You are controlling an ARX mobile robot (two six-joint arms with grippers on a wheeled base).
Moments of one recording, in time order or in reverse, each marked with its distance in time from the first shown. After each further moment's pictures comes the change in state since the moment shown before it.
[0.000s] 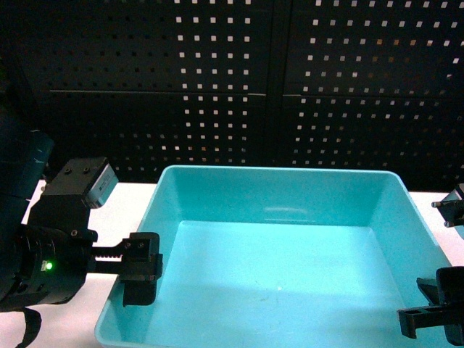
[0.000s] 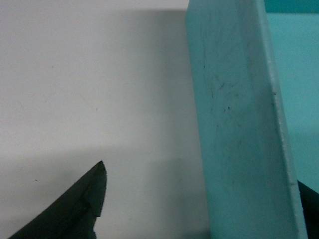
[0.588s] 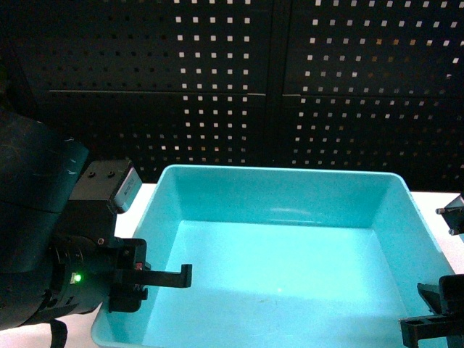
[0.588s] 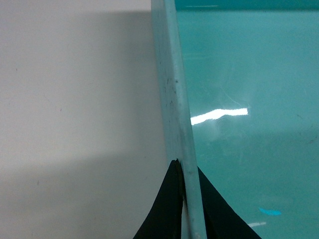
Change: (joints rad) left arm -0.084 -0.006 -0.014 0.024 -0.064 -0.036; right arm 0.006 -0.007 -0.041 0.043 -0.001 0.008
